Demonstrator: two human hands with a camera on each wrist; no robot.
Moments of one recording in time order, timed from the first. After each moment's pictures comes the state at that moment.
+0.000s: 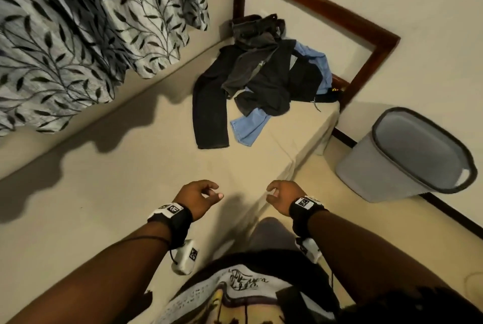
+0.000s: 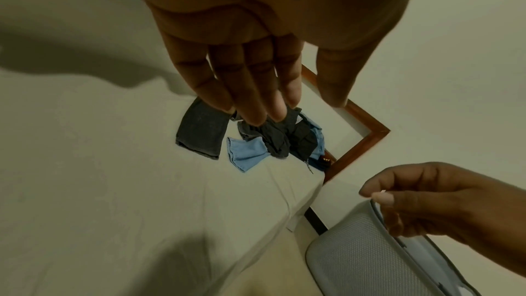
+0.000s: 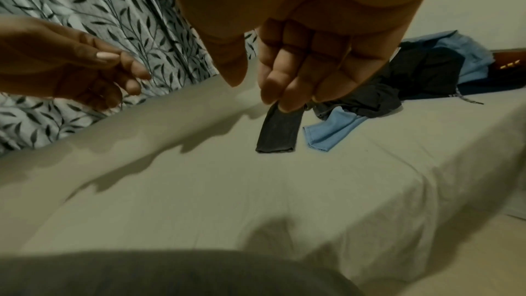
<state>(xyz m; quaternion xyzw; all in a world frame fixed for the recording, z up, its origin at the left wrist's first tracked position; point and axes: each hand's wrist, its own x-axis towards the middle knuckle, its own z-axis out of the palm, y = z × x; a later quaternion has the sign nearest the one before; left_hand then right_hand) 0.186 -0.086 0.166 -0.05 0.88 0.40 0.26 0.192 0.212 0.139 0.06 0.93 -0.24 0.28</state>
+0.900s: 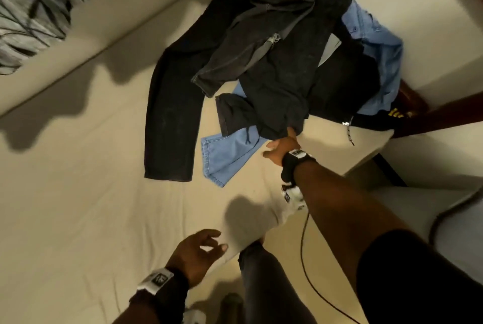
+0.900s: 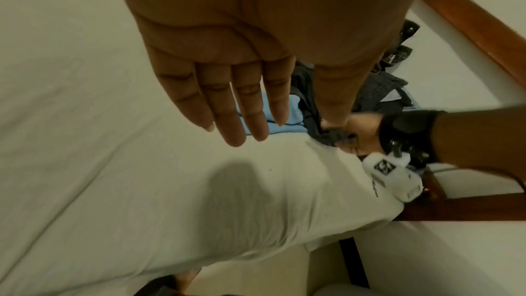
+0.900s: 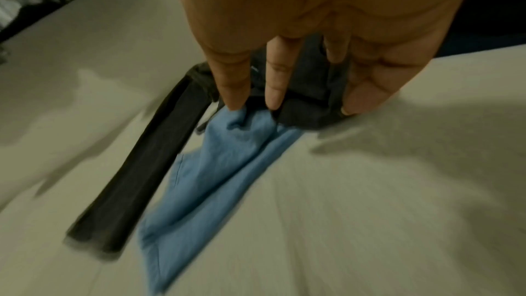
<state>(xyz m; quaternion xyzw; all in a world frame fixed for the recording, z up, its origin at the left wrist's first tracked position) -0.043 0.133 -0.013 -0.27 0.76 0.43 0.41 -0.304 0.372 -0.124 0.03 0.89 -0.21 0.40</state>
